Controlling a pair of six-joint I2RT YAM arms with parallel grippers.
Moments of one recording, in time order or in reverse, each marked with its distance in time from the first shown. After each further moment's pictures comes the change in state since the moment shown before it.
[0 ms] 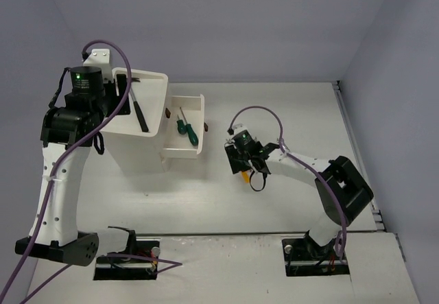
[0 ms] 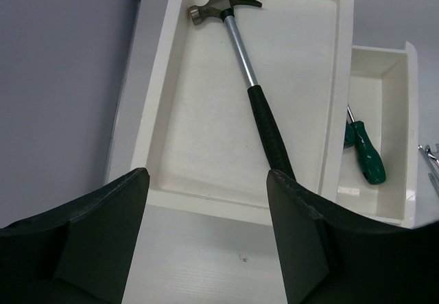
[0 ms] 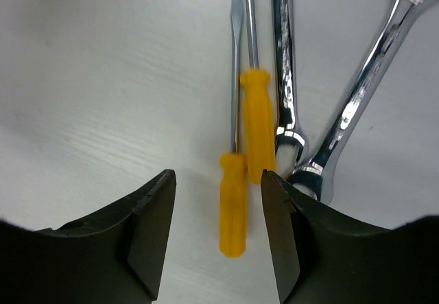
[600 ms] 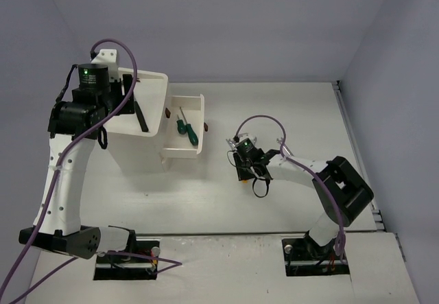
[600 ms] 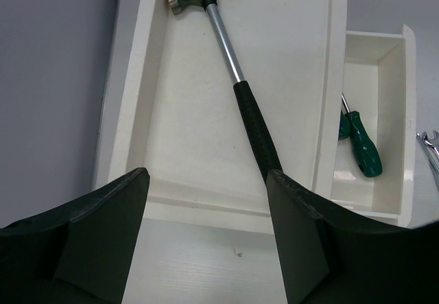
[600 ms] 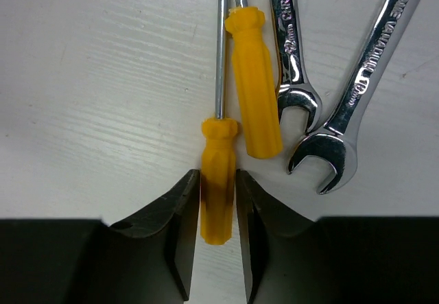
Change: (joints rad) left arm 0.000 0.049 -0.001 -0.005 0.039 -0.005; right arm 0.005 0.001 -0.133 0.009 -0.017 0.128
